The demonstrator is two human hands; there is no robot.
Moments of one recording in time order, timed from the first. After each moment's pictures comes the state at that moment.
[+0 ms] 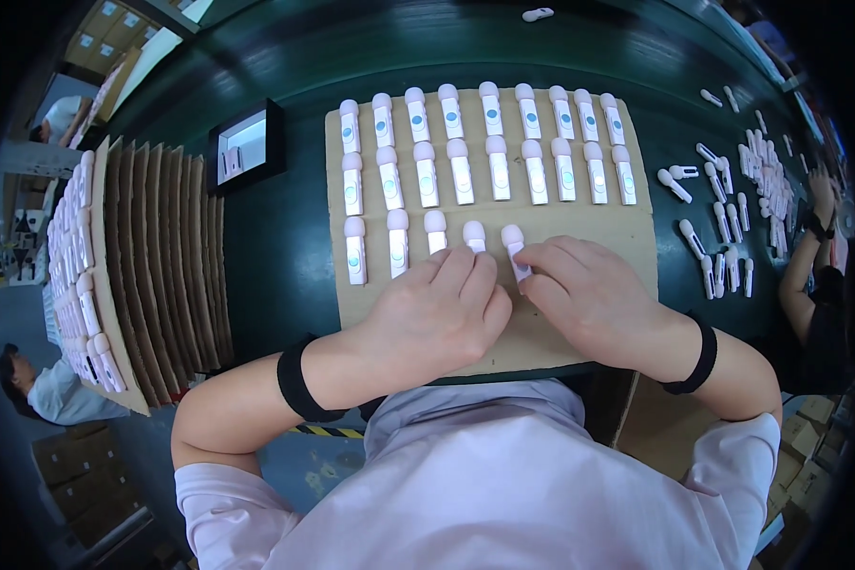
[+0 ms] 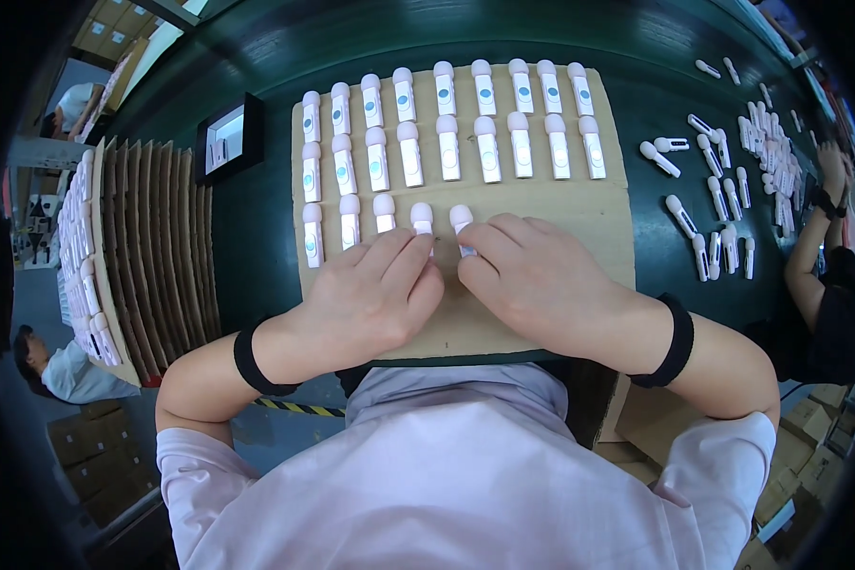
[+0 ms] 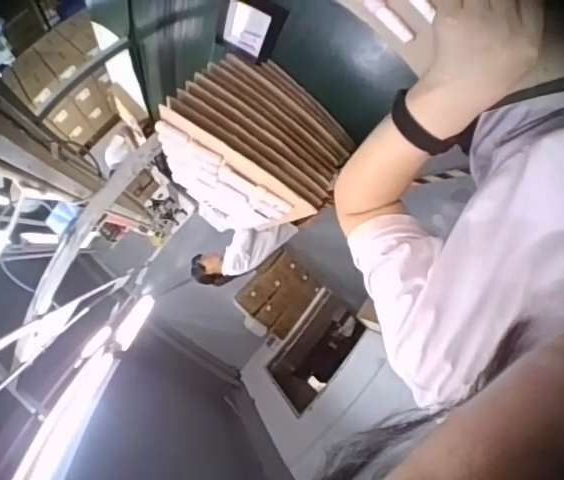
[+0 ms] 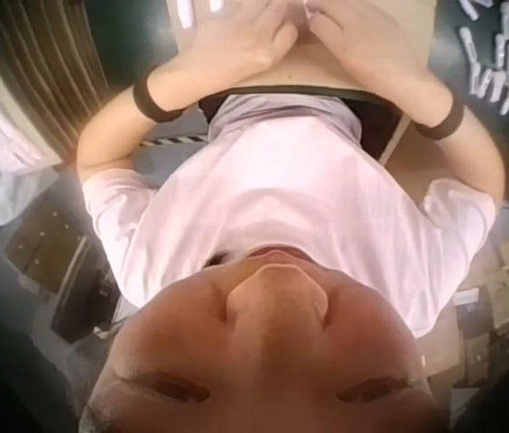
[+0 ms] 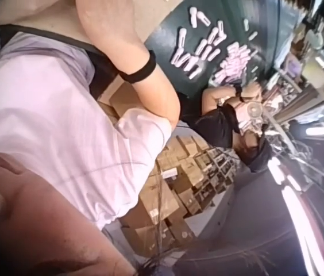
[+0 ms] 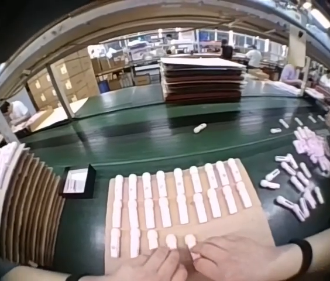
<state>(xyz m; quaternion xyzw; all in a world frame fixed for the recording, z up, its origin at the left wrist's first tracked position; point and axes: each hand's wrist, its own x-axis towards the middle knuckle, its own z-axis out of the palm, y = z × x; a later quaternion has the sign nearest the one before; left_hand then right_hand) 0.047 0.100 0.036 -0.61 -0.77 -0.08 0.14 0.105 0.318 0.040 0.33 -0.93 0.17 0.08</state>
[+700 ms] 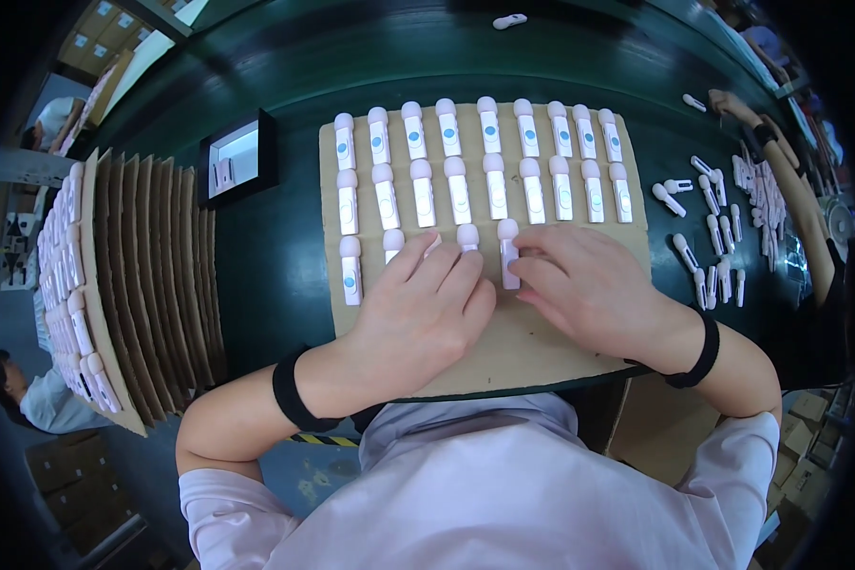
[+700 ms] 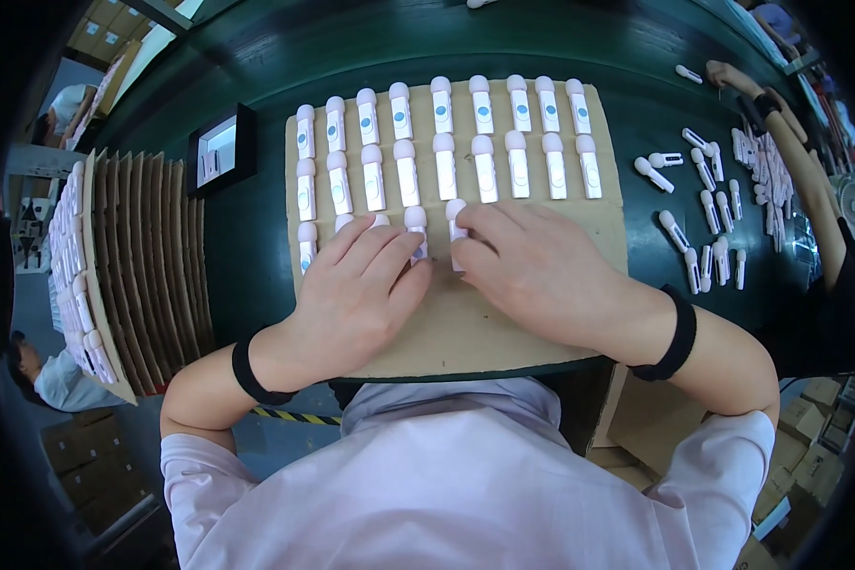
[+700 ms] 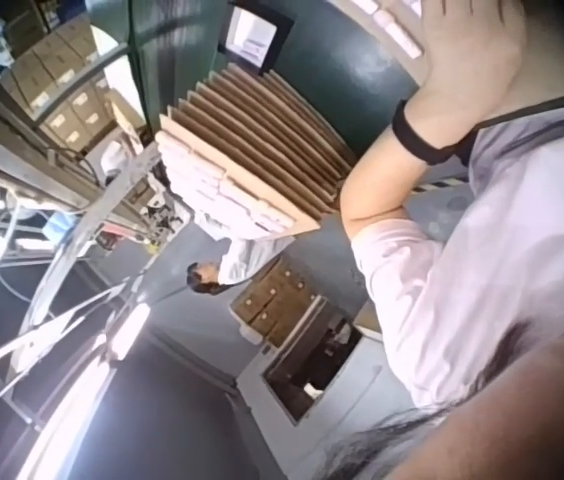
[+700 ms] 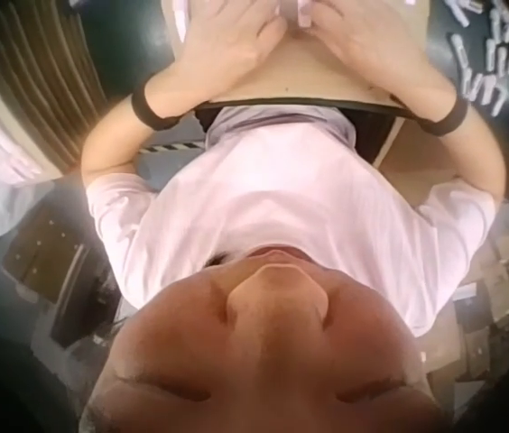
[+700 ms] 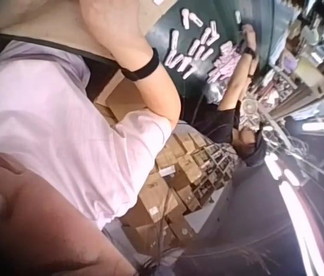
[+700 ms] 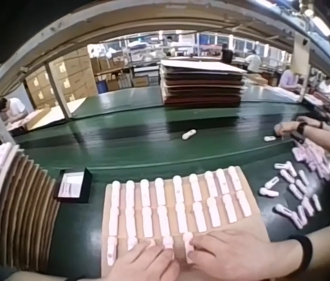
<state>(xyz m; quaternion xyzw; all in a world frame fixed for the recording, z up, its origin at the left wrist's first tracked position) 0.035 0.099 0.035 -0.57 -0.80 -0.13 0.13 0.082 0.323 0.051 0.29 -0.94 0.16 0.04</state>
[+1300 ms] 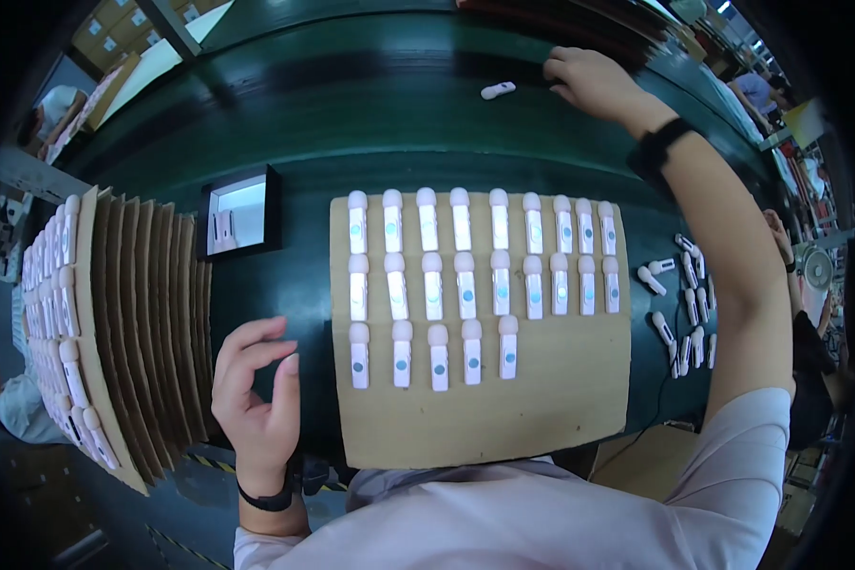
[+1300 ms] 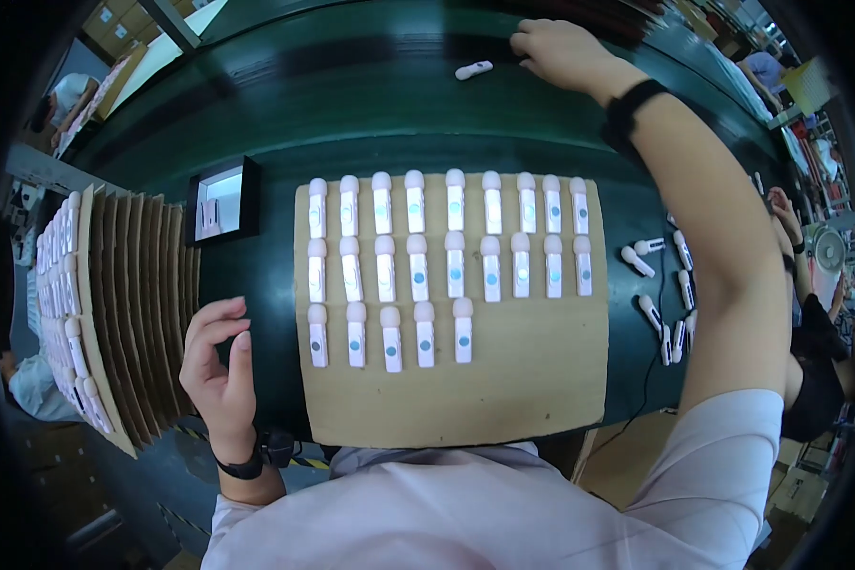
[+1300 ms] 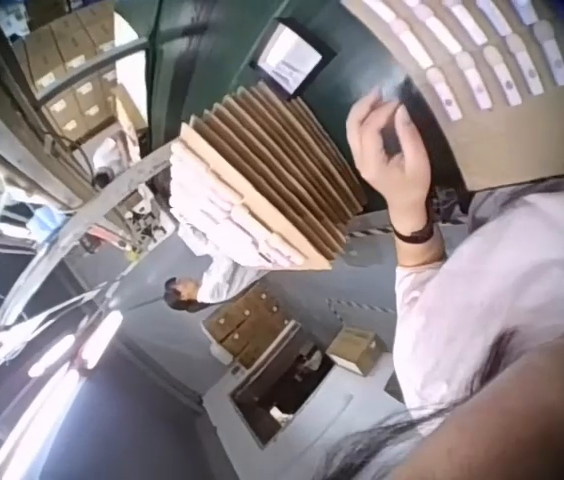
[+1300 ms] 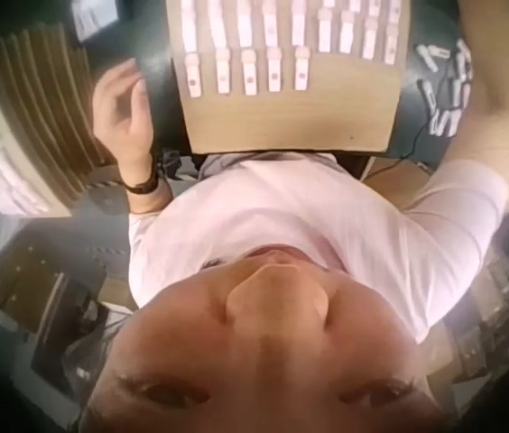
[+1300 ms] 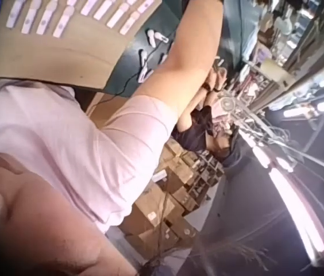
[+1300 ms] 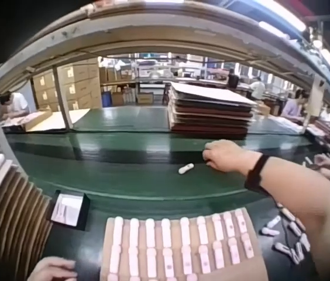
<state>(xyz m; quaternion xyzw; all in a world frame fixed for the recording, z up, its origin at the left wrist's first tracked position) 0.019 -0.002 0.041 -0.16 -0.85 -0.47 0.16 -0.199 0.455 0.075 0.24 -0.95 -0.17 0.12</state>
